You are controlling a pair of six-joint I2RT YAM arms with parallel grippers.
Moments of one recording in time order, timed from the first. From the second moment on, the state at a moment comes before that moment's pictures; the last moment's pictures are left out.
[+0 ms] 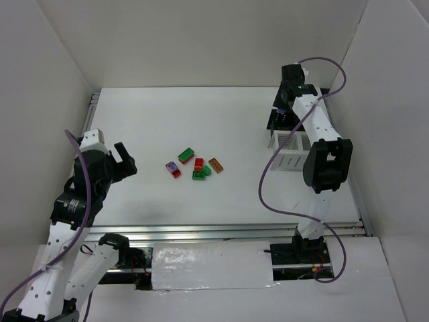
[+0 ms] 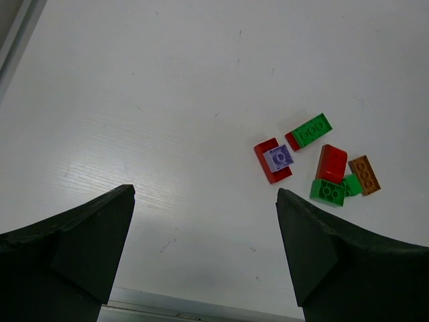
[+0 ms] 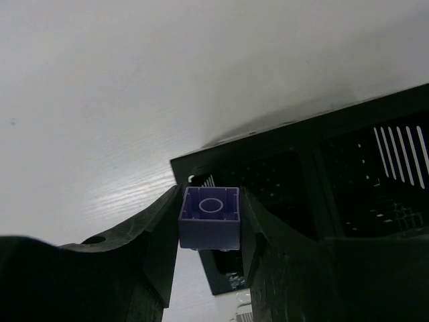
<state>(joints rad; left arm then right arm) -0.20 0.67 0.93 -0.75 -0.30 -0.42 0.09 1.98 1.89 -0.66 0.26 0.39</state>
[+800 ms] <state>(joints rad) -0.20 0.70 0.93 -0.74 -0.29 -0.42 0.23 1.86 1.78 -0.72 0.34 0.39</state>
